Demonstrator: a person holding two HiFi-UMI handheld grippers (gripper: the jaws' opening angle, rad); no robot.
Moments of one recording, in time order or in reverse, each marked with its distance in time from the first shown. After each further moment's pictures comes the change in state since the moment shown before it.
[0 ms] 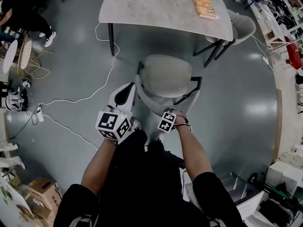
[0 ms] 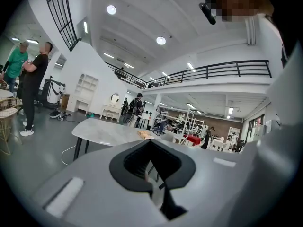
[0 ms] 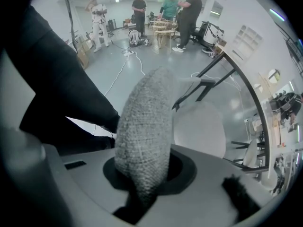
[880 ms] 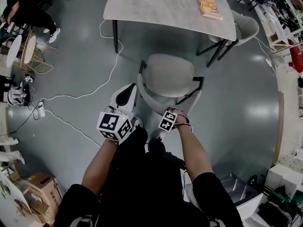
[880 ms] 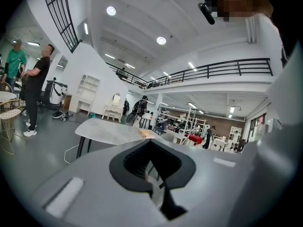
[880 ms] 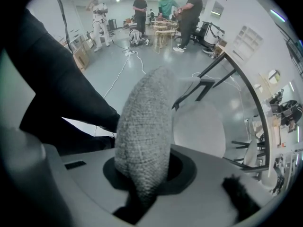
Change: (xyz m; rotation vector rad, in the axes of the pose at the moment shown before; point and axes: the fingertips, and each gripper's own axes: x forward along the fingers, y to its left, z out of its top) left arm -0.022 -0.010 -0.008 0.004 0.004 0.024; right arm 0.000 0.015 -0.002 -0.003 0.002 0.000
